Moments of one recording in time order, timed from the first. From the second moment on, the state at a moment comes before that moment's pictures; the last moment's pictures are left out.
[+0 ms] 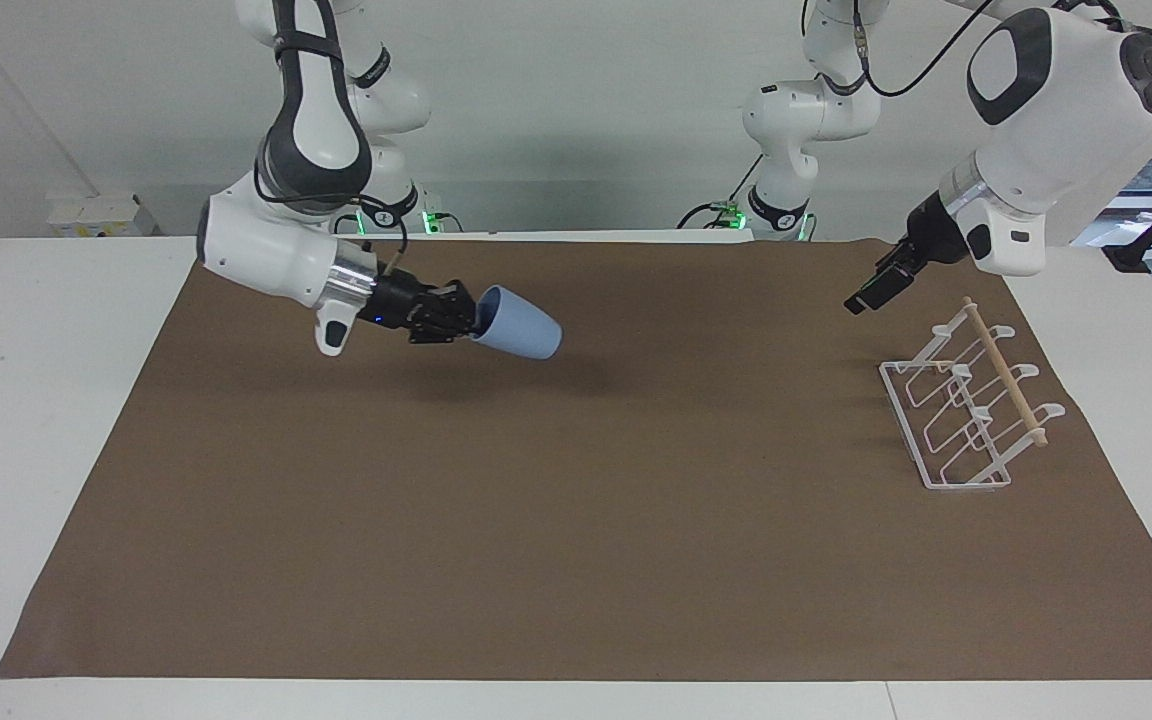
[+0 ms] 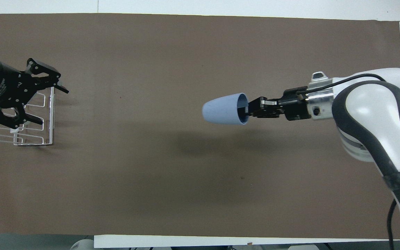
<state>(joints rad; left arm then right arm) -0.10 0.02 -0.12 -1.62 -0.30 1.51 -1.11 0.25 0.02 -0.02 -2.07 1.18 1.97 -0.22</state>
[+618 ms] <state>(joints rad) -0.30 0.02 -0.12 -1.63 -0.40 1.67 -1.74 0.78 0.05 -0.01 -2.07 1.58 2.54 -0.01</state>
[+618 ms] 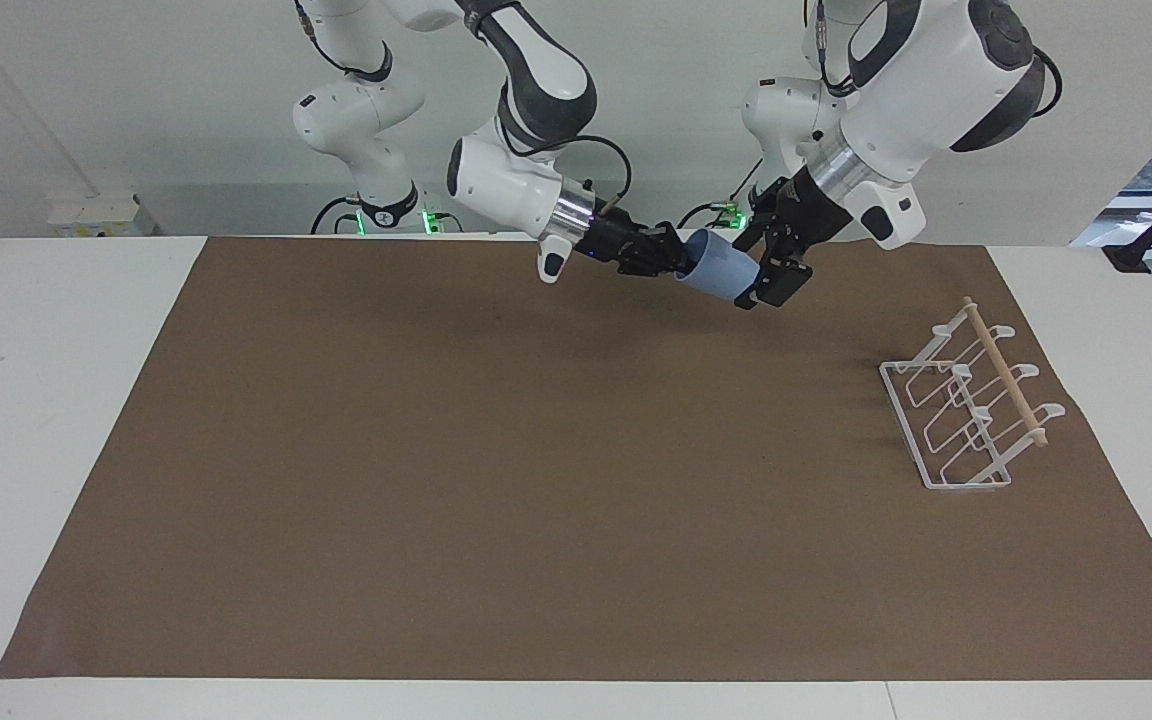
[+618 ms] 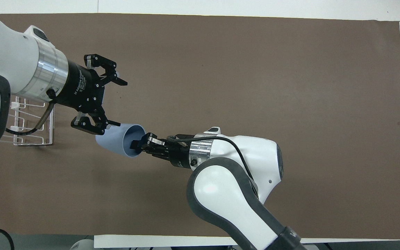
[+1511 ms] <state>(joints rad) -0.31 -0.05 -0.12 -1.81 -0.40 1.64 -1.68 0.77 0.06 -0.01 -2.04 1.59 2.52 0.09</state>
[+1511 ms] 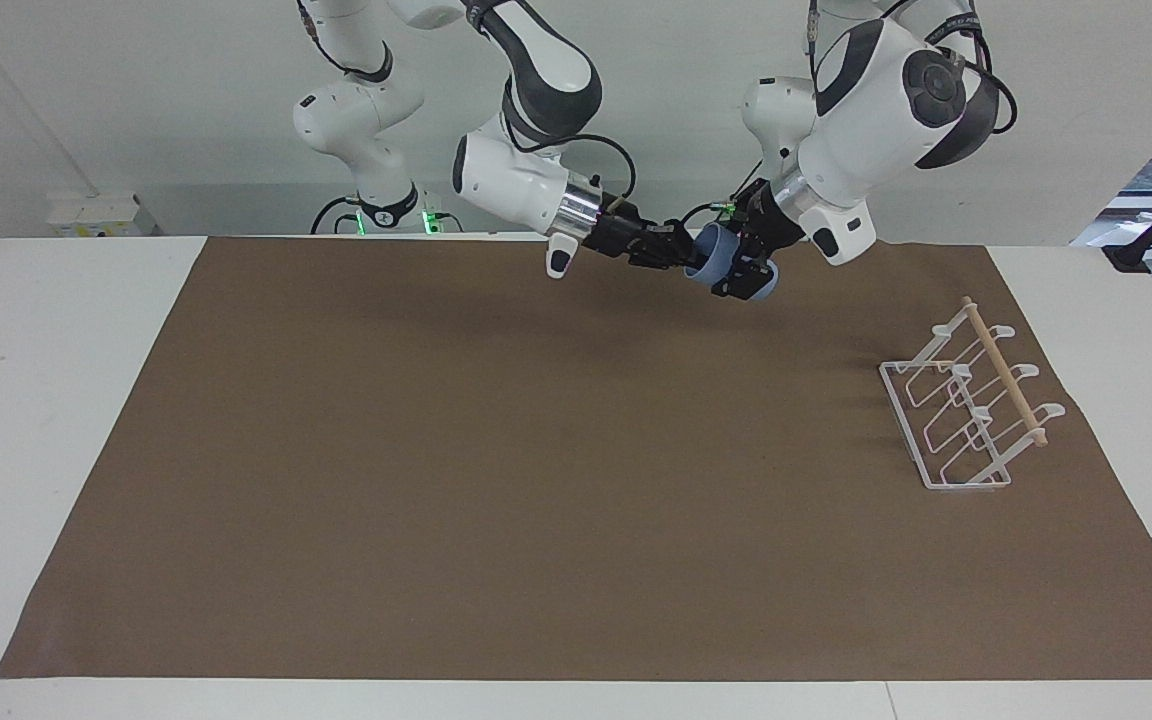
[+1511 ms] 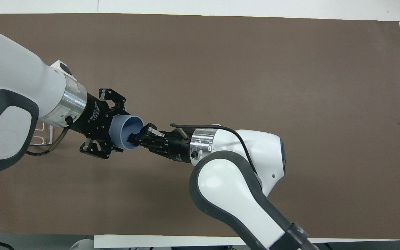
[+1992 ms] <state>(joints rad) -0.32 -0.06 -0.12 -1.83 -0.37 1.65 -1.68 0.76 0.06 -0.02 -2.03 1.59 2.52 0.09</state>
